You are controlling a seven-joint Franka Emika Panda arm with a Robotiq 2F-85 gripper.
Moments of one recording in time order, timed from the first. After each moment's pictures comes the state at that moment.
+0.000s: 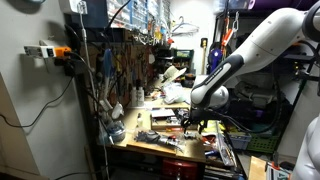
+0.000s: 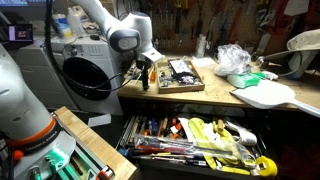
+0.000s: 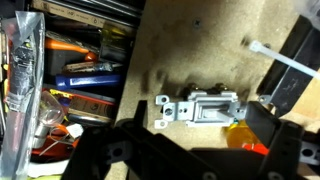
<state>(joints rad) -0.14 -0.01 -0.07 -2.57 0.21 2.61 0.38</state>
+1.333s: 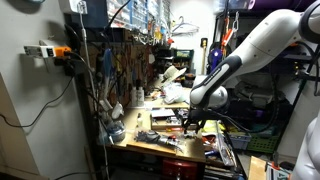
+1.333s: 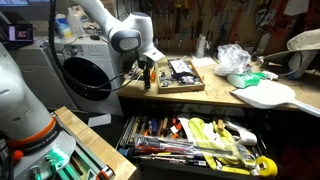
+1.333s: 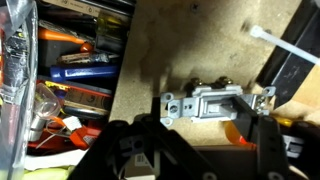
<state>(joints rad) -0.14 0.01 -0.08 -2.55 0.21 2.65 0.38</state>
